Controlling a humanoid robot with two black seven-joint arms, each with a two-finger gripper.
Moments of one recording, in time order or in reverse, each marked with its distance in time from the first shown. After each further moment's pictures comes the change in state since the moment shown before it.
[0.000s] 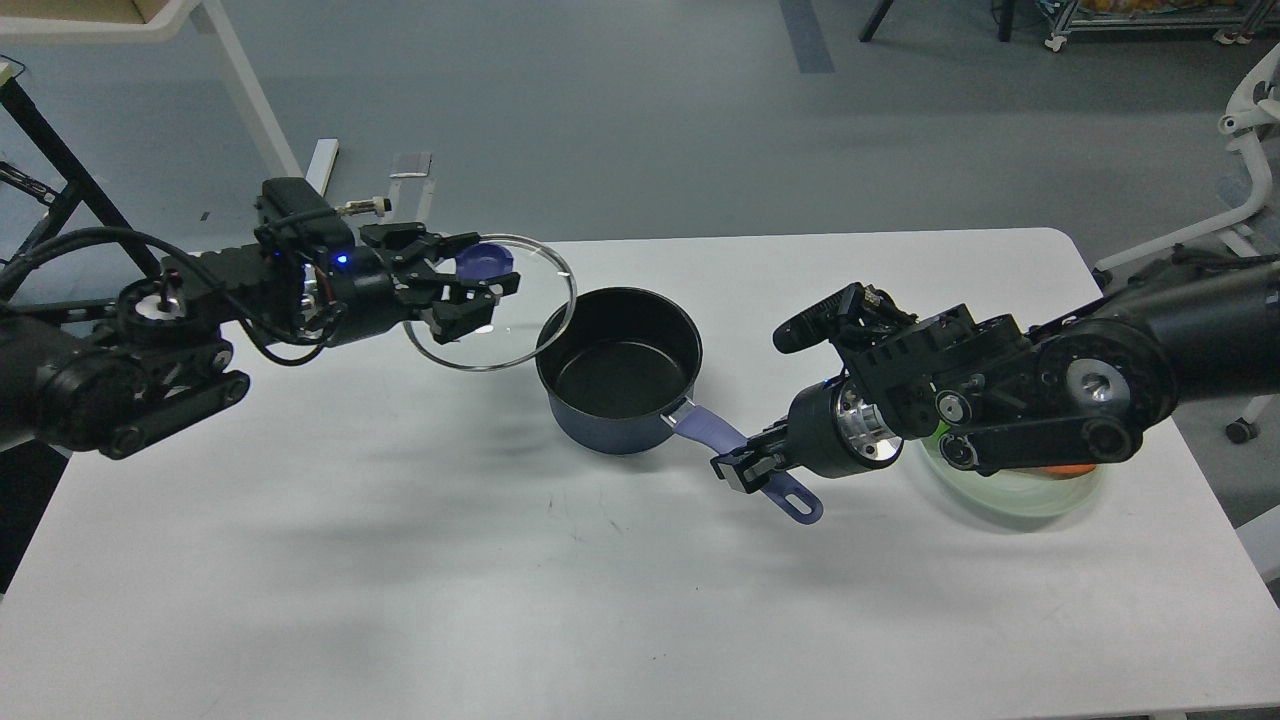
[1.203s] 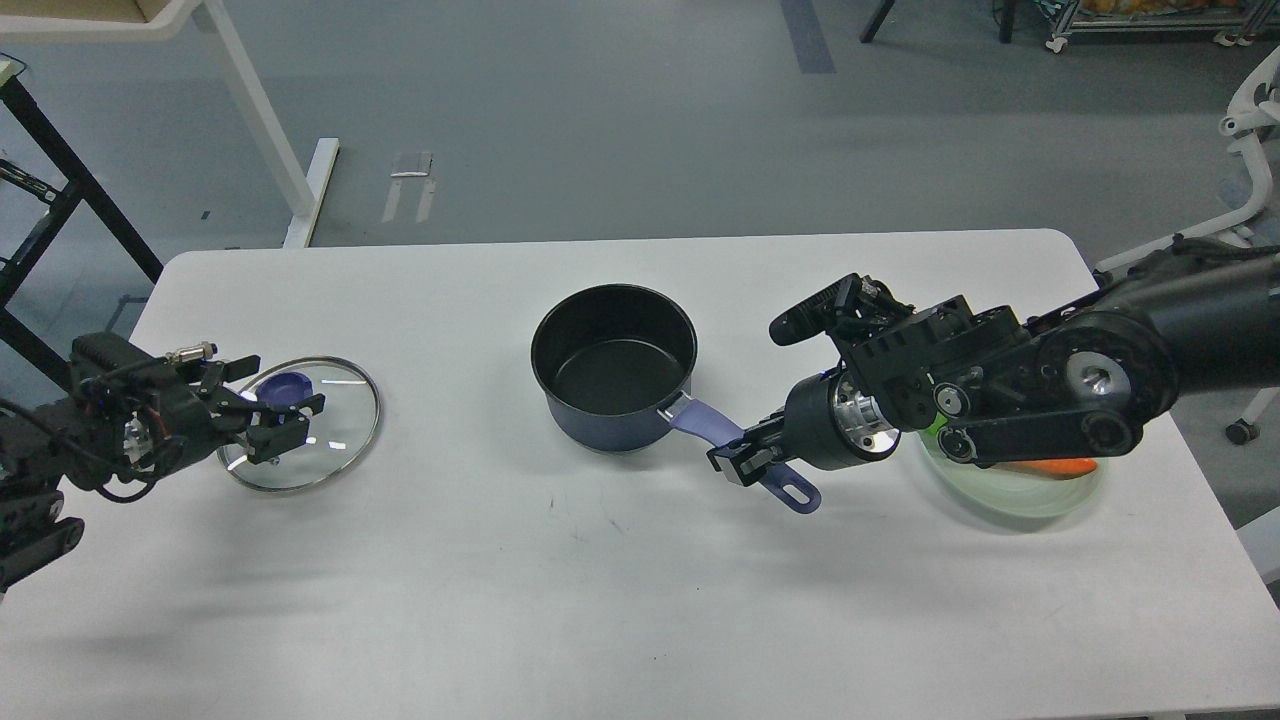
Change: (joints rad) left arm 0.278 0.013 0.028 0.218 -0.114 0.133 -0.001; right arm 0.011 -0.001 0.002 0.000 -0.005 0.000 0.000
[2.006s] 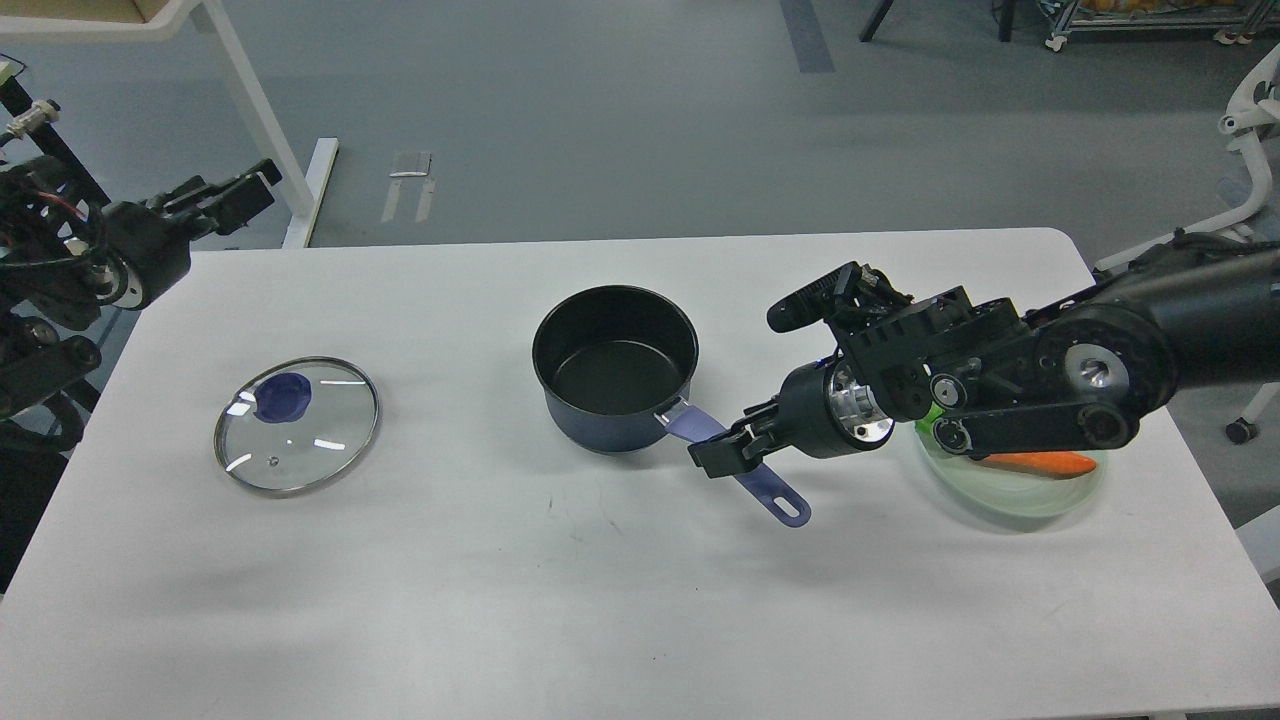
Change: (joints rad) left arm -0.251 0.007 -0.019 -0.015 -0.709 -0.174 0.000; right arm 0.001 -0.004 0.030 -0.014 0.011 -0.013 0.001
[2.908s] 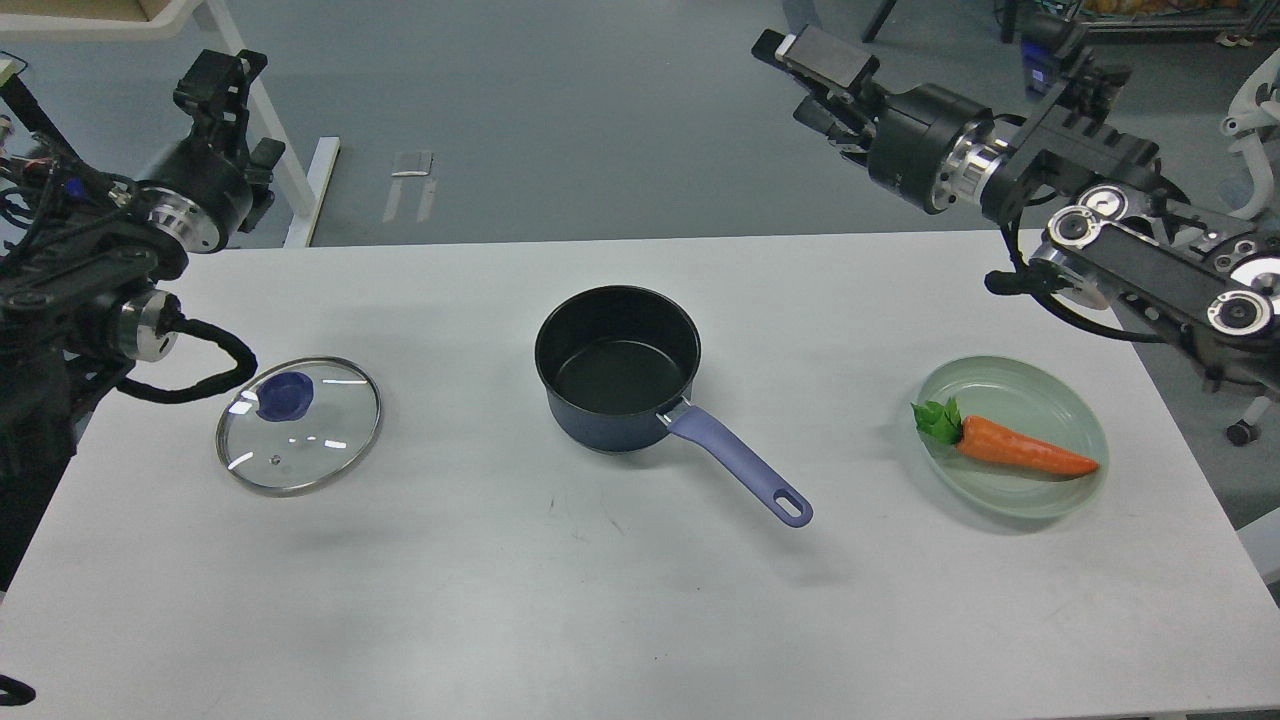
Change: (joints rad) left arm 0.015 -0.172 -0.204 0.018 -0.841 -0.228 0.000; right arm -0.617 -0.259 1.264 -0.274 0.041 -0.002 0.008
